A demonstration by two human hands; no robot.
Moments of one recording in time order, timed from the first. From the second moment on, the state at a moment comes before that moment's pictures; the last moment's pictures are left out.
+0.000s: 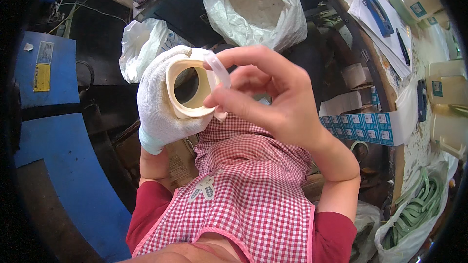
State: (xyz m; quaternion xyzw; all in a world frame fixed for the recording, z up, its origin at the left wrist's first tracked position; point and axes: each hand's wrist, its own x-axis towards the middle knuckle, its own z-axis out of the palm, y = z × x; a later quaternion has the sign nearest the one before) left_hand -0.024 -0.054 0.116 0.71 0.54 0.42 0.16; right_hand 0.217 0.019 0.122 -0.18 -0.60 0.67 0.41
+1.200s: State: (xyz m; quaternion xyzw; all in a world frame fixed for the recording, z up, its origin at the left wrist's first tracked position) left_hand 0.007 -0.087 0.117 0.67 0.58 0.40 0.22; right_hand 0.200 -0.005 0.113 -0.18 -0.88 0.28 0.33
